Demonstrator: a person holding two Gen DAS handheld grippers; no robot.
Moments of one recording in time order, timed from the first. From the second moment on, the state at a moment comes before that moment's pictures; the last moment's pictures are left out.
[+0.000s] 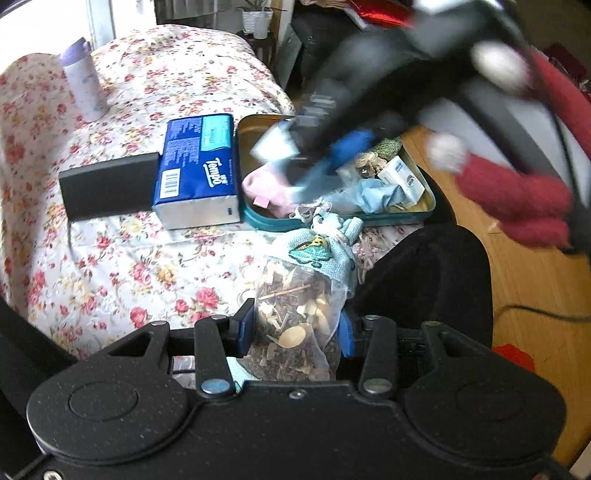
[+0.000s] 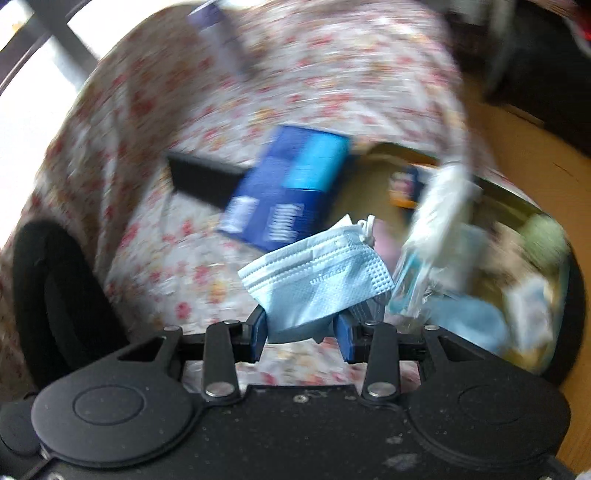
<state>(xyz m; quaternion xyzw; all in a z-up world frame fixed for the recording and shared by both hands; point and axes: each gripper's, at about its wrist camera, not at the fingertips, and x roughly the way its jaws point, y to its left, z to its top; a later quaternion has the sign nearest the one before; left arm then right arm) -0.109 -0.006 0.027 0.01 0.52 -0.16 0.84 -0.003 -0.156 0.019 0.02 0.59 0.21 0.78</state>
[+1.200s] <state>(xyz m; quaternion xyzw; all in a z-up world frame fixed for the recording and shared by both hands) 0.100 -0.052 0.007 -0.01 0.56 -0.17 0.81 0.031 -0.309 -0.040 0.21 0.55 -0.02 0.81</state>
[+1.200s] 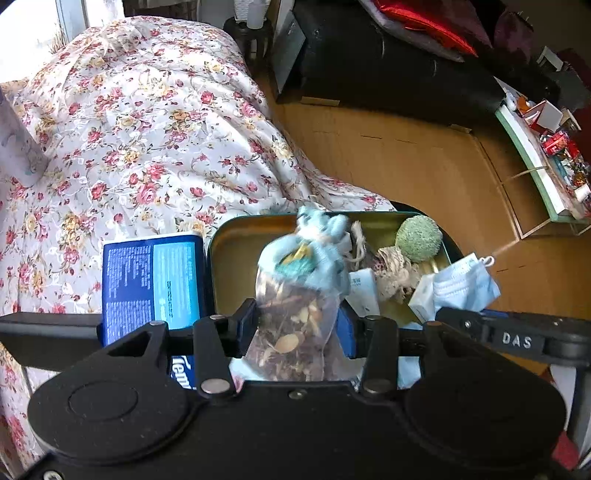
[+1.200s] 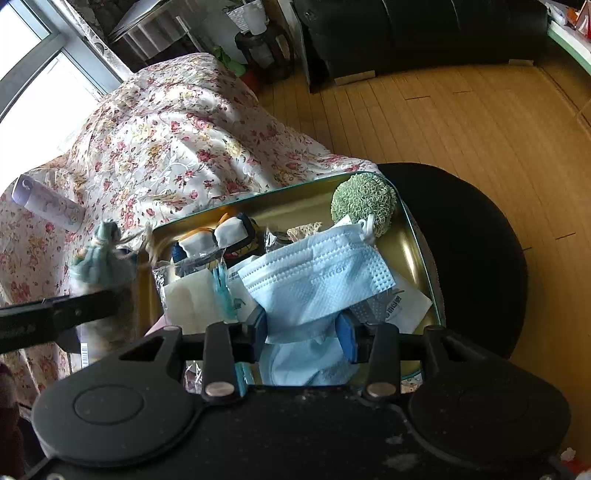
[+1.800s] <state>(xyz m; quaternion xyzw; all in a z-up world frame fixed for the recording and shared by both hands) 0.086 -0.040 0.016 0.01 0.53 -0.15 0.84 0.031 -0.301 -0.035 0.21 0.53 -0.02 0.82</state>
